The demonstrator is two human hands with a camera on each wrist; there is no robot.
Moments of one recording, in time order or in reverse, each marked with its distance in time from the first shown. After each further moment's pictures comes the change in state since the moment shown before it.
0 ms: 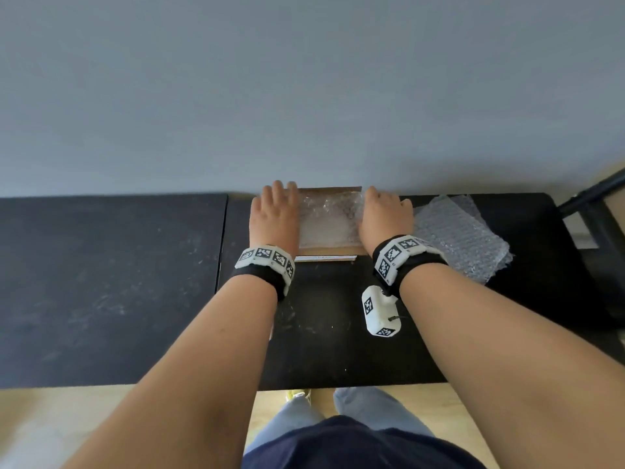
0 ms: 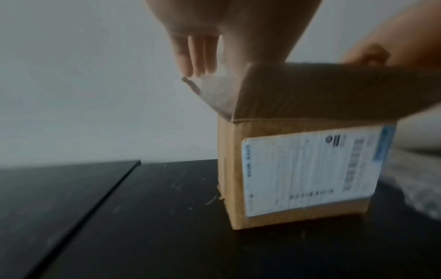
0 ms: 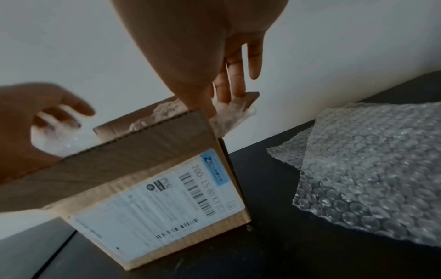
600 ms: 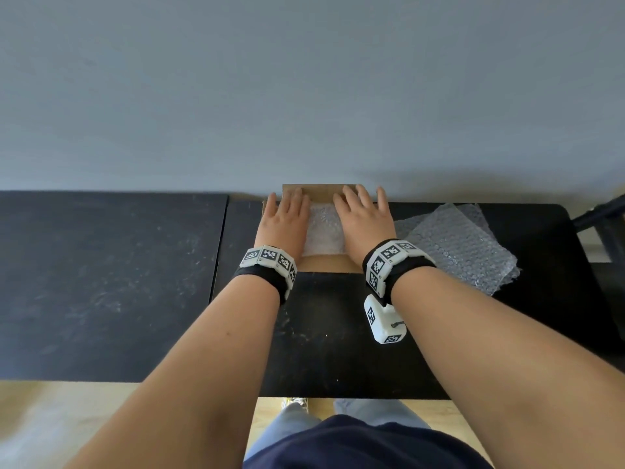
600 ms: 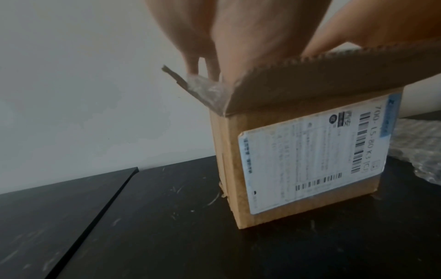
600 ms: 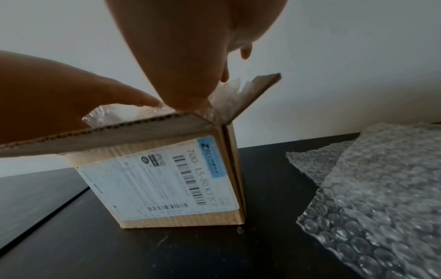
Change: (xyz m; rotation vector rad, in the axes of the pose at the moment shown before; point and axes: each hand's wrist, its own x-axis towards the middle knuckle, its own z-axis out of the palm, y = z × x) left_hand 0.014 0.008 0.019 0.222 -0.204 0.187; right_hand 0.015 -0.003 0.015 -0.149 -0.030 -0.373
